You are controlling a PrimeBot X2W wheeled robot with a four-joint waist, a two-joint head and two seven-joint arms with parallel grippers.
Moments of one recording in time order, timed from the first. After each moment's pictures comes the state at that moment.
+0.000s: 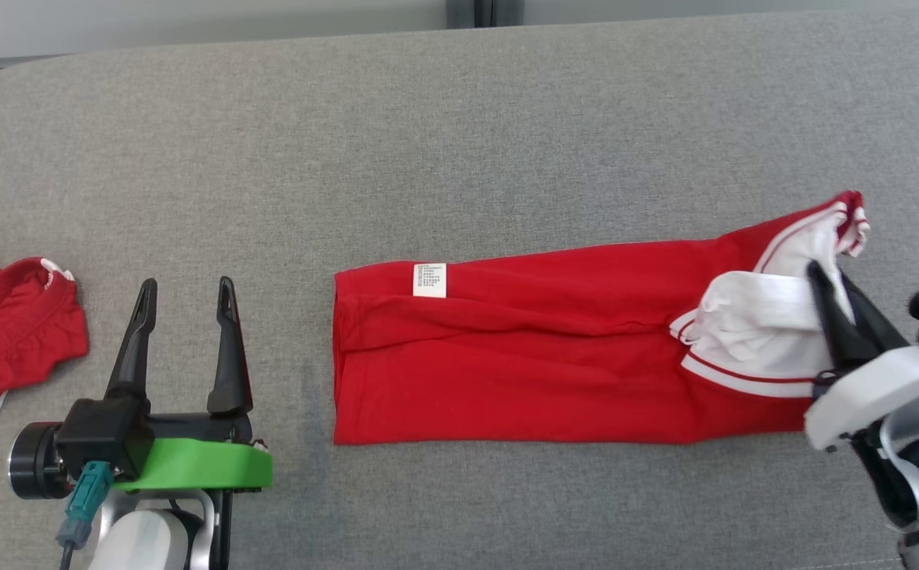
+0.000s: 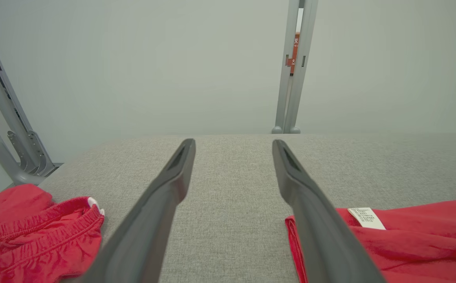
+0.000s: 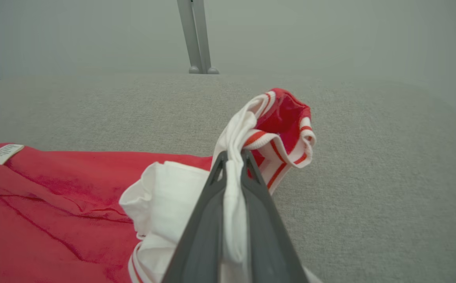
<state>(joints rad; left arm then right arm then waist) -0.13 0.26 -0.27 0.00 -0.36 0.18 -0.26 -0.13 -0.35 0.02 0.04 0.36 0.13 0.05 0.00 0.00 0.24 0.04</state>
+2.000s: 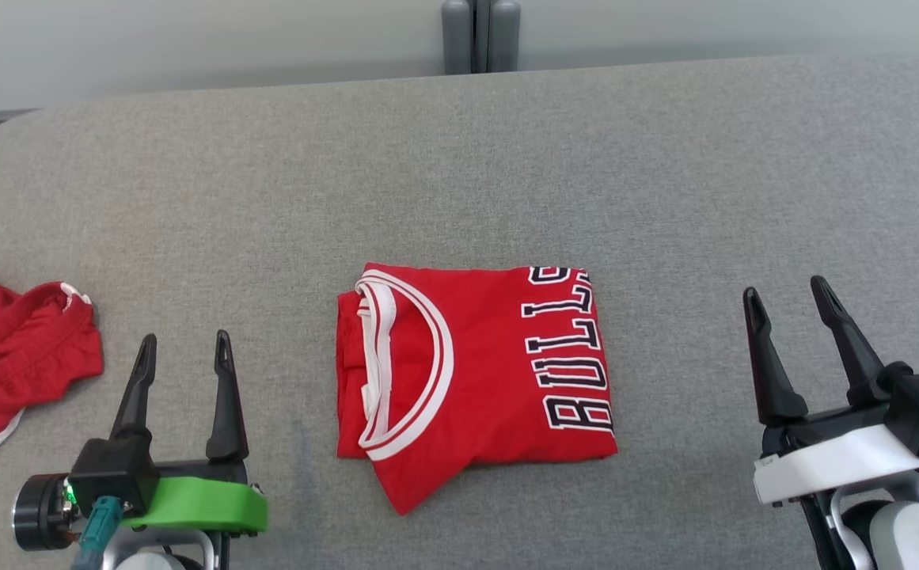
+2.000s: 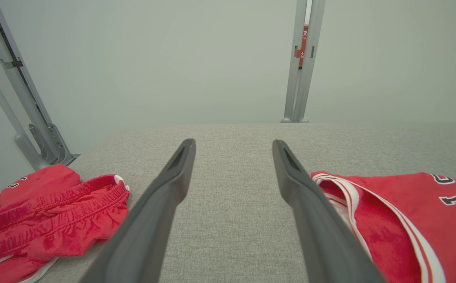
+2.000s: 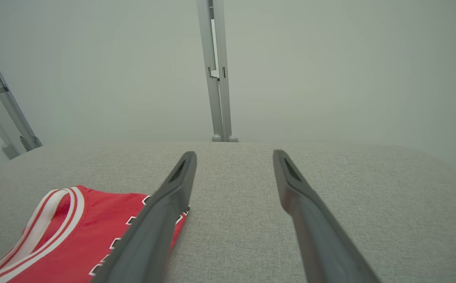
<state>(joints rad) -0.05 0.23 -0.22 0.05 -0.31 0.16 -0.26 0.00 -0.13 0.01 -0.13 0.18 0.13 -0.13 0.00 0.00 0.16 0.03</state>
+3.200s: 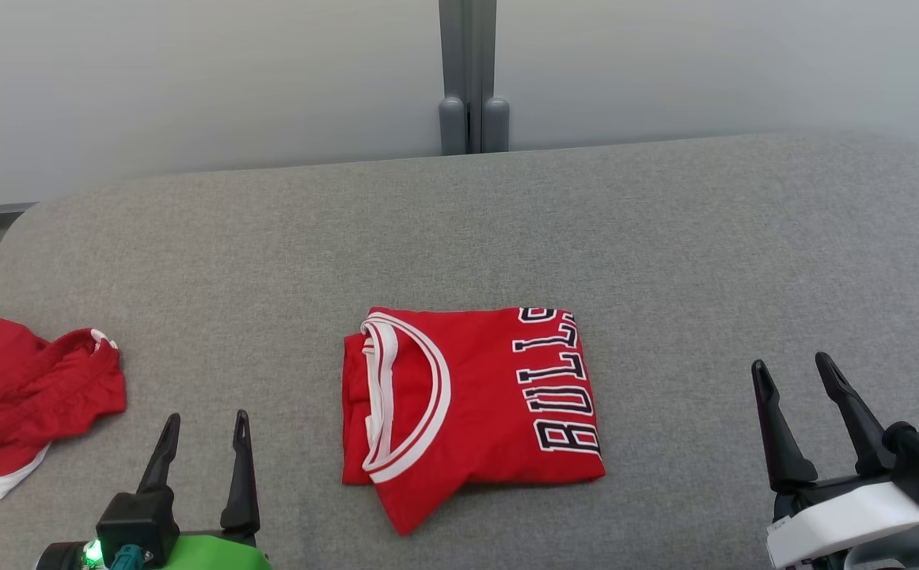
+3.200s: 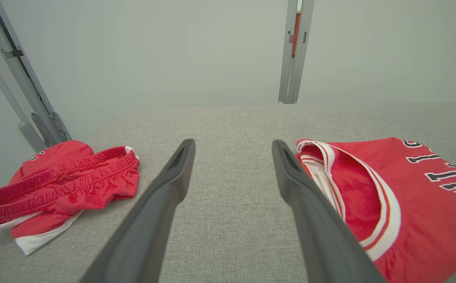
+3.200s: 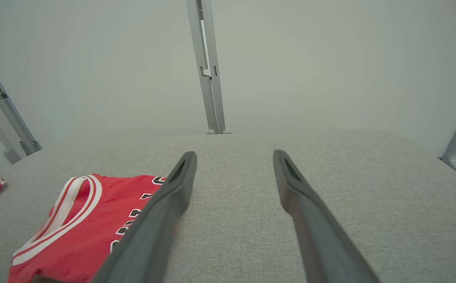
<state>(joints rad) 0.07 0.26 -0.26 0.07 -0.33 0.18 -0.21 0.16 -0.12 -0.01 -0.17 0.22 0.13 -0.07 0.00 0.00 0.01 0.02</state>
